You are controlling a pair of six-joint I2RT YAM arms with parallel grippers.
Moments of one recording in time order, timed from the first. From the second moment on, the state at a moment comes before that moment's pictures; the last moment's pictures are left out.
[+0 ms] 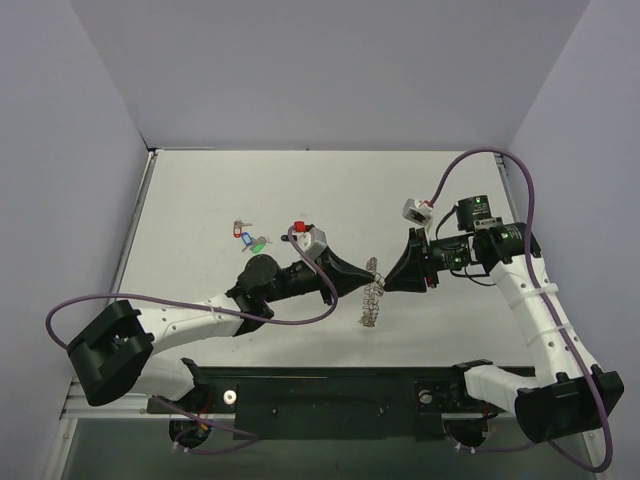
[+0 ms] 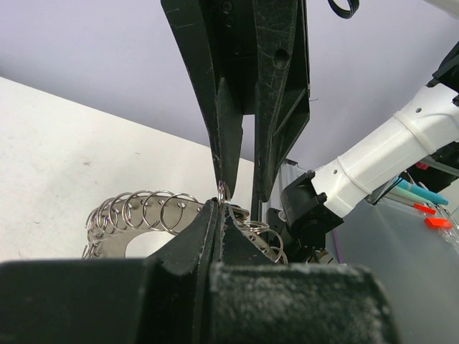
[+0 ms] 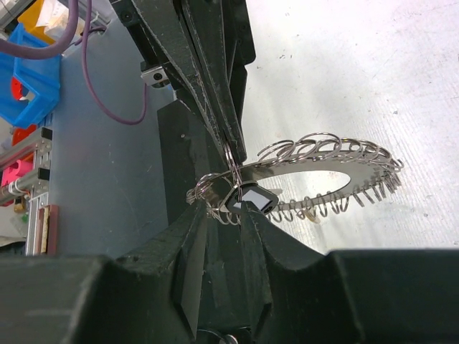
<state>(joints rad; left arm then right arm) -0.95 1.34 0.65 0.95 0.43 -0.47 0.20 1.13 1.14 -1.10 -1.17 -0.55</state>
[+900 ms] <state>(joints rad) -0.96 1.36 0.65 0.96 0.45 -0.47 0.20 1.18 1.17 -1.12 -1.17 -0.58</state>
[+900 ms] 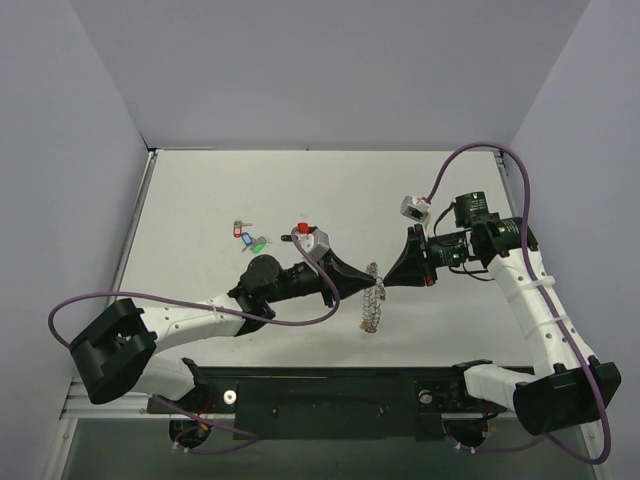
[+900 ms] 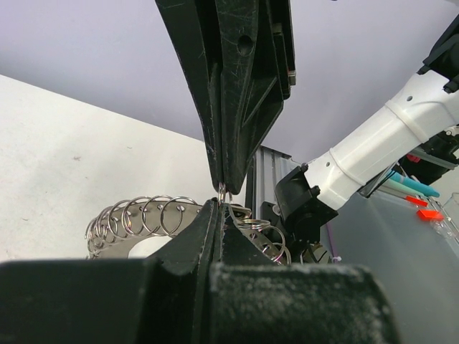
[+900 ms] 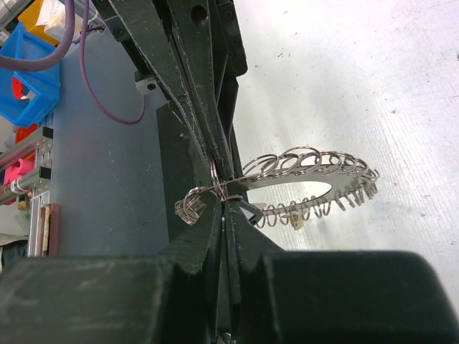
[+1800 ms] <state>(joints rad) -0.96 1.35 0.59 1.14 0.41 -0.47 0.20 1.12 1.04 -0.76 -1.13 -0.10</state>
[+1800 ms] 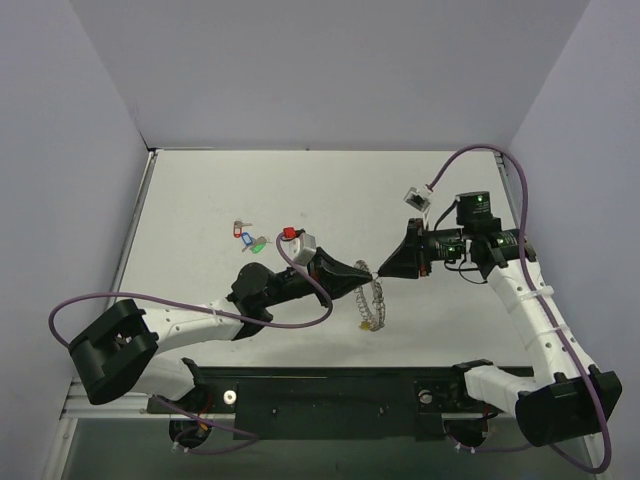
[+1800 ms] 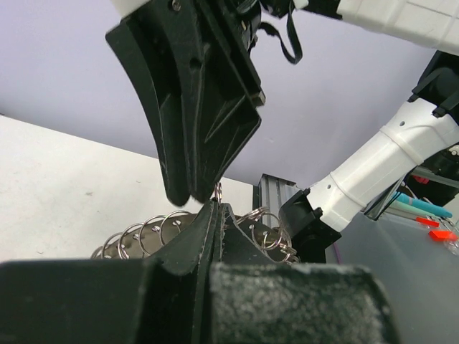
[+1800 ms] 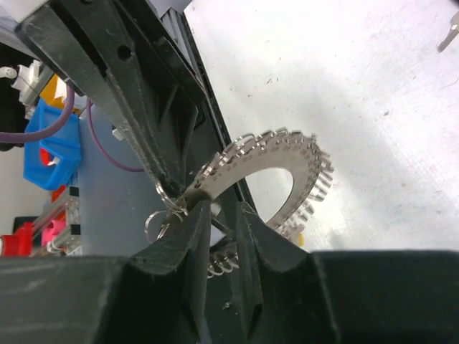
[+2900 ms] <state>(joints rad) -0.96 1.37 0.59 1.17 0.48 -0.50 0.26 1.20 1.32 -1.40 -1.13 -1.05</state>
